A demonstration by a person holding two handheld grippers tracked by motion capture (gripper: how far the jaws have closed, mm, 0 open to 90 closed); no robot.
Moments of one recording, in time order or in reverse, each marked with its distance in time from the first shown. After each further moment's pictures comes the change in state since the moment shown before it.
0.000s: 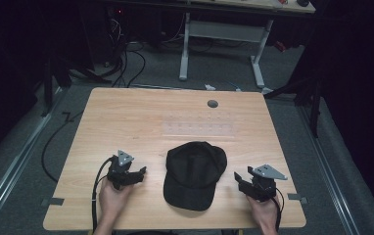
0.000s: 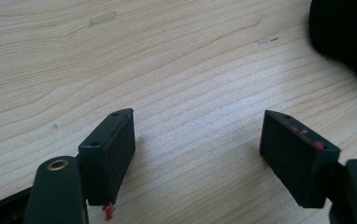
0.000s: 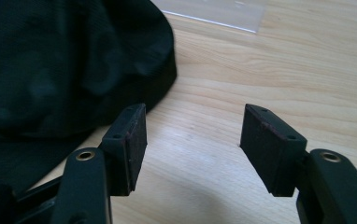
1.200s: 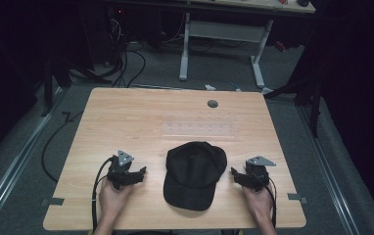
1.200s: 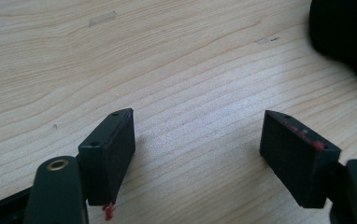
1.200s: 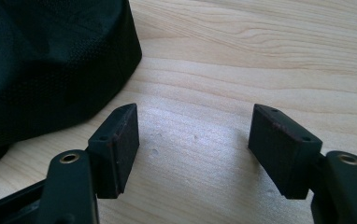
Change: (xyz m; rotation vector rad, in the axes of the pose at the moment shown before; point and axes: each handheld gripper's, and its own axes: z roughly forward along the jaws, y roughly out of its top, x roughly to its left) left arm 0.000 0.000 0.000 0.001 -0.002 0.000; right arm -0.020 0.000 0.053 0.127 -0.038 0.033
